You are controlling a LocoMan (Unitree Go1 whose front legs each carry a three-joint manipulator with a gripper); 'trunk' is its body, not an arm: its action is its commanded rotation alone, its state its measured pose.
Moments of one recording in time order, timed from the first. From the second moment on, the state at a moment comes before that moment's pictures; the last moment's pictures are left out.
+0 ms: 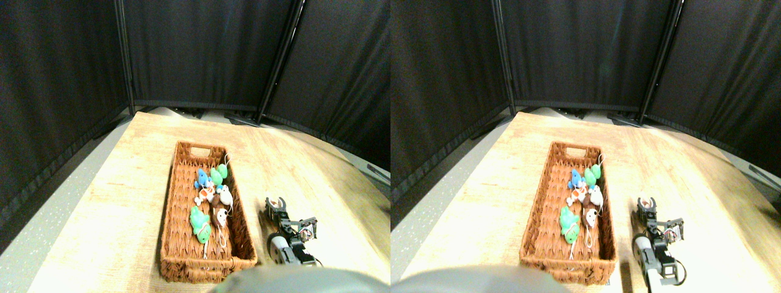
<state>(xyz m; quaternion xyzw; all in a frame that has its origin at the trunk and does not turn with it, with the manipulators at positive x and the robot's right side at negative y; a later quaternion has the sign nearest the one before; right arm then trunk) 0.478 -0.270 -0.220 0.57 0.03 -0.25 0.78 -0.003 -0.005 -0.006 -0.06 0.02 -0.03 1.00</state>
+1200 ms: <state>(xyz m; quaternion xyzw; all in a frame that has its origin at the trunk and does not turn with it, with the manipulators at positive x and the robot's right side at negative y) 0.504 -0.162 -0.124 0.56 0.16 0.02 0.81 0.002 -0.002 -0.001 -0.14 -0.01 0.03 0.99</state>
